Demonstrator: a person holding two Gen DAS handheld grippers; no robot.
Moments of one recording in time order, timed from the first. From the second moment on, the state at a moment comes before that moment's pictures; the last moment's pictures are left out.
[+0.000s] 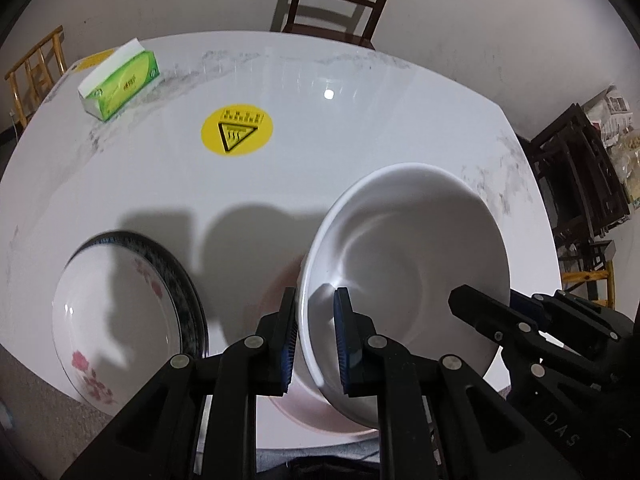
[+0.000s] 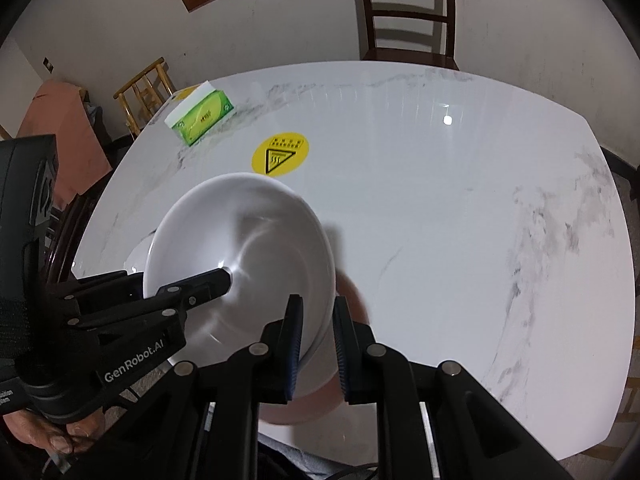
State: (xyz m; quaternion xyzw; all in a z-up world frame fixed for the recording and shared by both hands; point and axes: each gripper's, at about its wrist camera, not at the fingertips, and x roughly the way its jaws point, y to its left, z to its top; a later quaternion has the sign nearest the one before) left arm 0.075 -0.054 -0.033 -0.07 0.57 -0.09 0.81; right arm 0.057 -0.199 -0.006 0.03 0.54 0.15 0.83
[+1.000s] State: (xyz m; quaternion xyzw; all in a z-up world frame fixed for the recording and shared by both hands) left arm 0.060 -0.059 -0.069 -0.05 0.60 -0.09 0.79; right arm 0.053 -0.199 -0.055 0.05 0.58 0.15 0.80
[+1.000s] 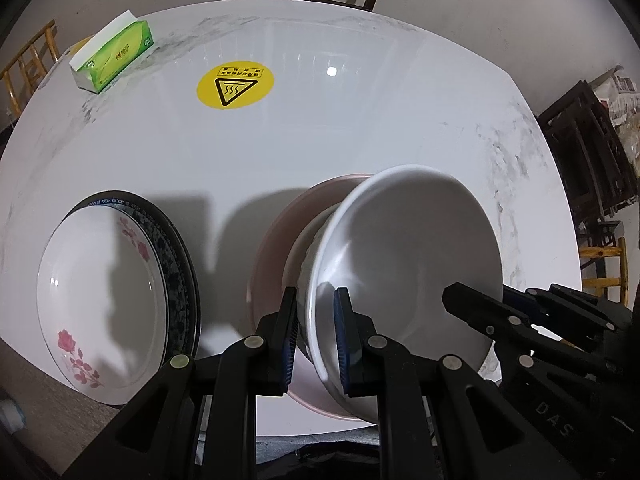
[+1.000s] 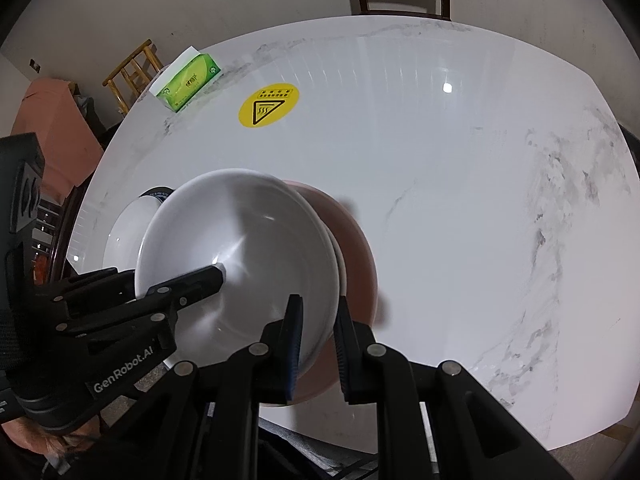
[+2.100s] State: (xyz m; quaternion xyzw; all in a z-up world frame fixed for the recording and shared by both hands) left arm 0.055 -0.033 -0.041 -0.06 0.57 -0.09 0.82; right arm 0.051 -0.202 -0.047 0.05 0.58 0.15 0.80
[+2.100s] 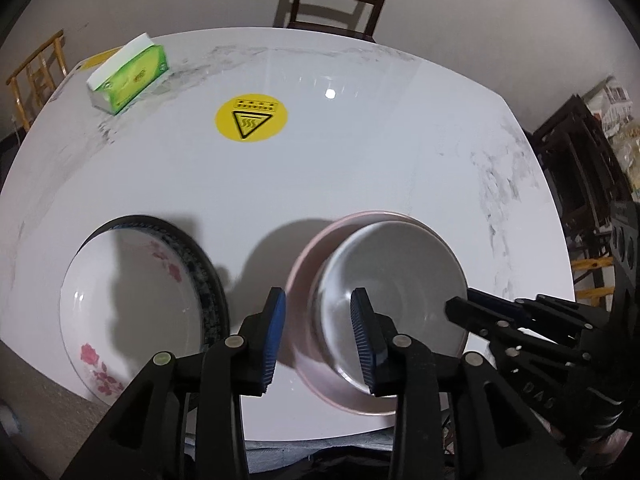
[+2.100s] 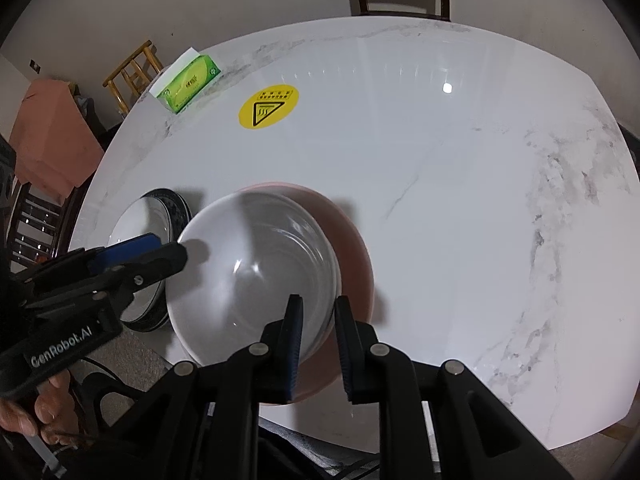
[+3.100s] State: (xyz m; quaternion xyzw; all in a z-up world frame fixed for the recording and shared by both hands) left arm 0.044 0.009 -0.078 -0.14 0.60 -0.06 0.79; right arm 0.036 -0.226 -0.057 0.07 0.60 0.10 0.79
